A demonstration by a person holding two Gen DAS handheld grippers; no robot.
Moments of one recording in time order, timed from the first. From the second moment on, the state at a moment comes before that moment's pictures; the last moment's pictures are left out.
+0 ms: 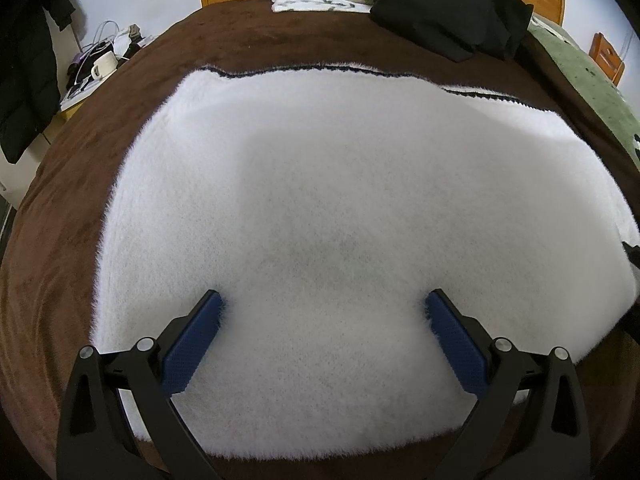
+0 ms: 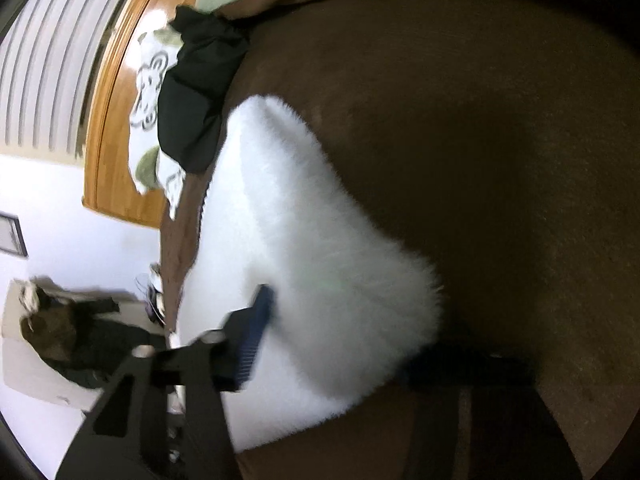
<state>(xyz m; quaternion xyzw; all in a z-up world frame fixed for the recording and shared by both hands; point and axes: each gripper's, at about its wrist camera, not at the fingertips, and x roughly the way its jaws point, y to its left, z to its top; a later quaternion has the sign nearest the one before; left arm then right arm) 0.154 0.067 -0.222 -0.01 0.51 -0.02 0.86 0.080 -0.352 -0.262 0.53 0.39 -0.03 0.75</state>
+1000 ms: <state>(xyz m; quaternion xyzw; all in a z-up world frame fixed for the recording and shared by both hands) 0.107 -0.002 -0.188 0.00 0.54 -0.08 0.84 0.013 -0.387 -0.205 0.54 0.32 -0.04 0.77</state>
